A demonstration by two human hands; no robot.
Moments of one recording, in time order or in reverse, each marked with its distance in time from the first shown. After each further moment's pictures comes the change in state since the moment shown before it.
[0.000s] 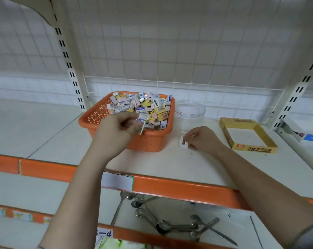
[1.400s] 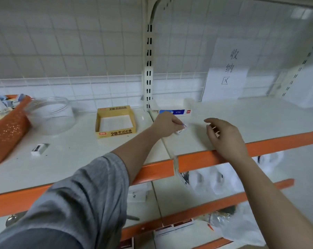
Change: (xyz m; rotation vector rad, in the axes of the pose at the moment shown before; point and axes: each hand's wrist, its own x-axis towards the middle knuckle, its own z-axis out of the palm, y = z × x) left_hand -0.028 0.226 0.417 -0.068 -0.762 0.286; right_hand -0.196 0.256 -0.265 -0.336 0.686 -0.006
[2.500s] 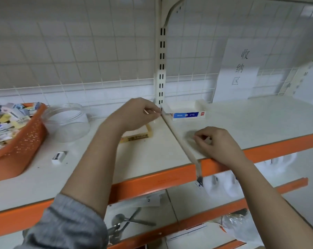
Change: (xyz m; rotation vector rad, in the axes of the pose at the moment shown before) left_hand -0.072 -0.010 -0.138 0.238 0.034 0.069; right_hand -0.001 -0.056 0.033 0.066 -0.231 -0.057
